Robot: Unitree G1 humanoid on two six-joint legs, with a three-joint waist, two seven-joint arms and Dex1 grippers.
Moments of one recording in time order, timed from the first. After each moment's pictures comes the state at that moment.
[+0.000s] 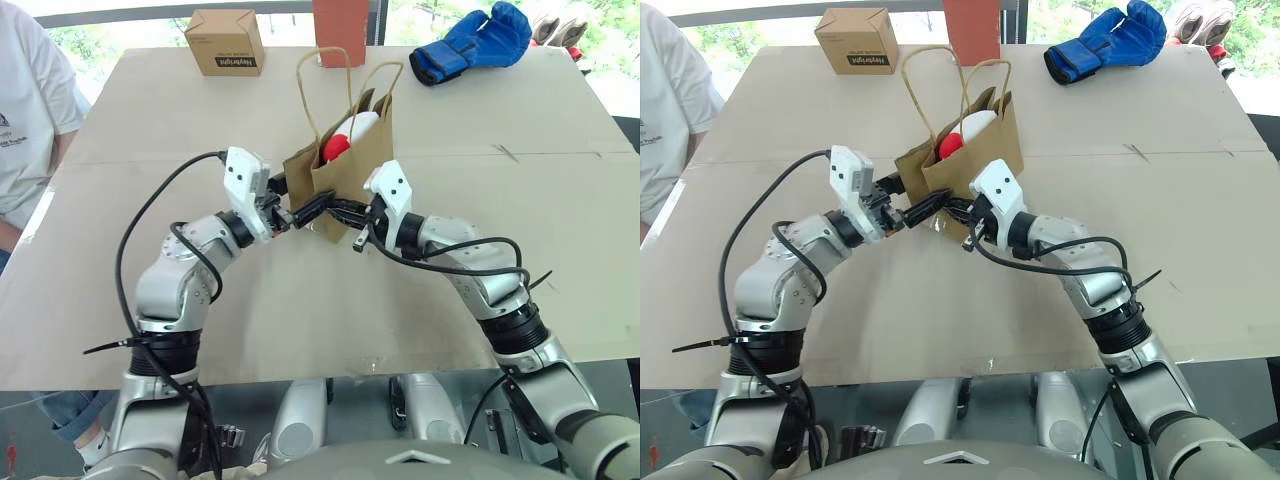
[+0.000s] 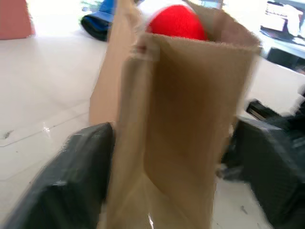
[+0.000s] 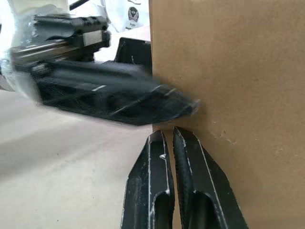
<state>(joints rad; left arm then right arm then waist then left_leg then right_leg) -0.39 0.43 0.07 -0.15 -0.49 0.50 -0.66 -0.56 -0.22 0.33 -0.08 0.35 0.49 0.58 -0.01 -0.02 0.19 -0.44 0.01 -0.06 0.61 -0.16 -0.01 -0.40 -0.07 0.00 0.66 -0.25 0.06</state>
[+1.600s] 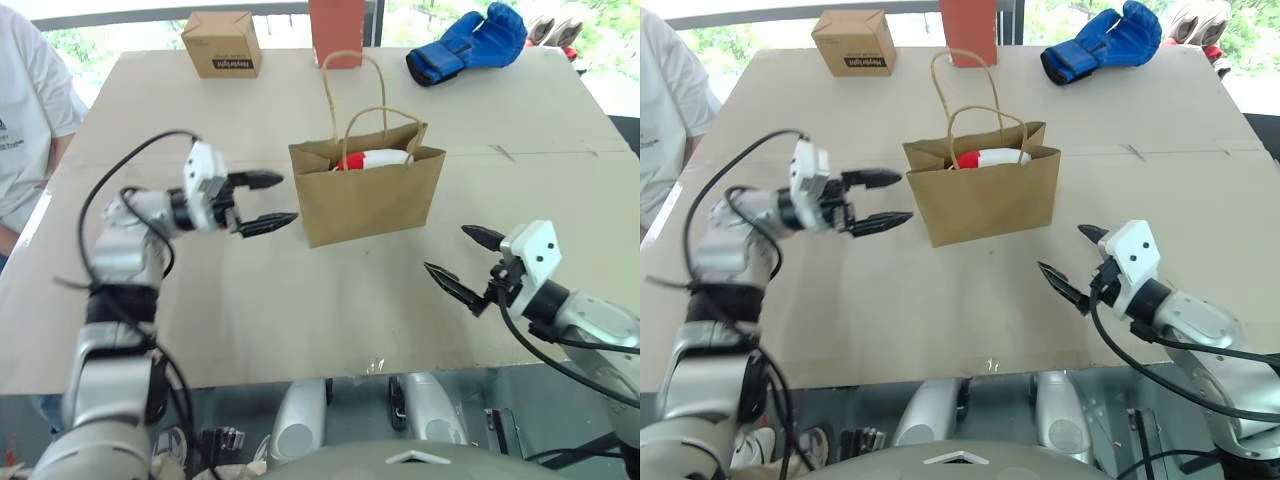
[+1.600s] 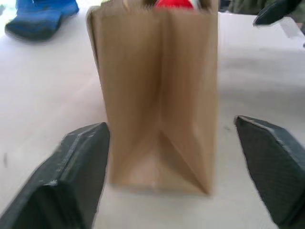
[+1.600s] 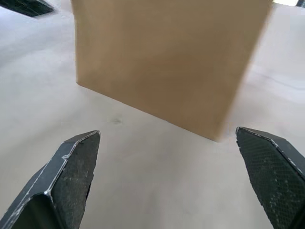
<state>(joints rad) -0.49 0.71 0.13 0.28 -0.44 0.20 -1.32 0.10 -0.61 -0.16 -0.77 0.52 0.65 0.53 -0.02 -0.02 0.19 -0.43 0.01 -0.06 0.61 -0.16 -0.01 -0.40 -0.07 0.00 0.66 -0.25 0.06</state>
